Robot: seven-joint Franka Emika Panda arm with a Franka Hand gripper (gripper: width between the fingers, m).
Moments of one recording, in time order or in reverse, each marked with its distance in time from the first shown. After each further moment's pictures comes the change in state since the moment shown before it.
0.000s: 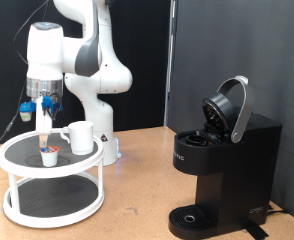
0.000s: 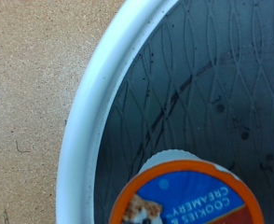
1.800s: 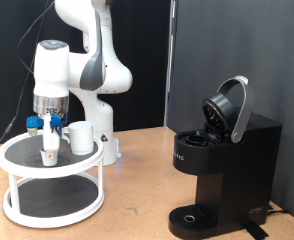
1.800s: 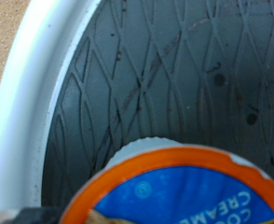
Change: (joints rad) arm 0.000 0.053 0.011 -0.057 -0.005 0.080 0.003
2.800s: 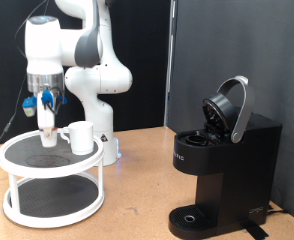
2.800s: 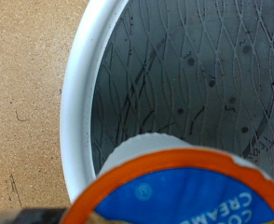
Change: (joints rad) arm 0.002 -0.112 0.003 0.118 0.106 -0.257 -0.020
